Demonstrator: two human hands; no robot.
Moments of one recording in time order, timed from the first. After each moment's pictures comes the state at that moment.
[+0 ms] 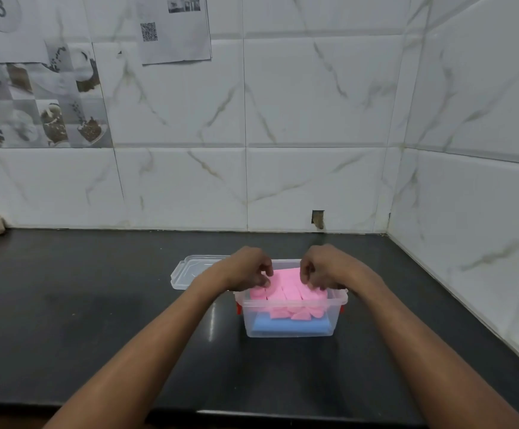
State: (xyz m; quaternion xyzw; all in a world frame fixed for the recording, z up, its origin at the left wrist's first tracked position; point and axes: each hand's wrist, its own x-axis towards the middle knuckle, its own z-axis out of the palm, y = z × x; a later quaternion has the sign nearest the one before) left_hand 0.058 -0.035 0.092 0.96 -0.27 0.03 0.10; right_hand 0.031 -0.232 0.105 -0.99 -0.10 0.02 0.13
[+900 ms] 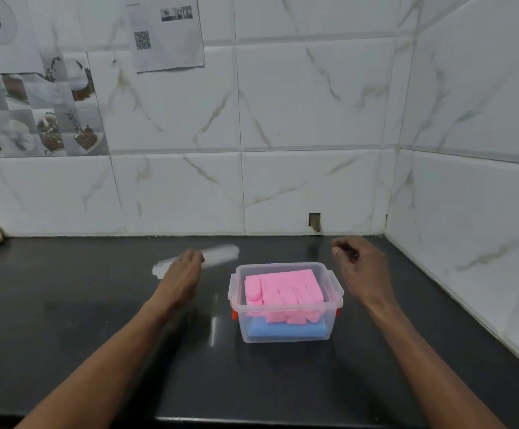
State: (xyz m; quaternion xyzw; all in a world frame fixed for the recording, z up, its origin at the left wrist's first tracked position) left_hand 0.095 0.072 0.027 0.95 -0.15 0.25 0.05; right_hand 0.010 -0.281 0.073 -0.83 -0.05 -0.37 0.42
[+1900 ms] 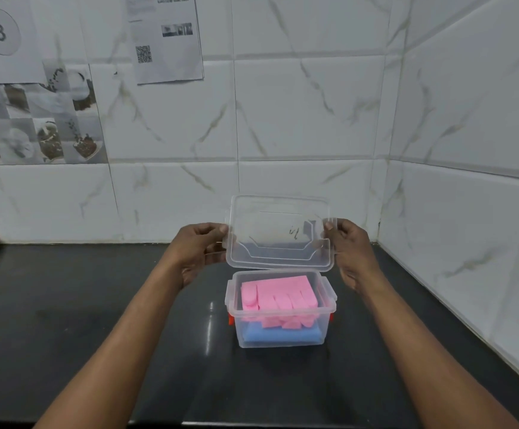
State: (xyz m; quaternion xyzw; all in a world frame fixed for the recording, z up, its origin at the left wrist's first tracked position) left_hand 0.046 0.020 0.130 0.66 -0.11 0.01 0.75; right_hand 0.033 -0.272 0.114 -0.65 -0.07 -0.23 0.72
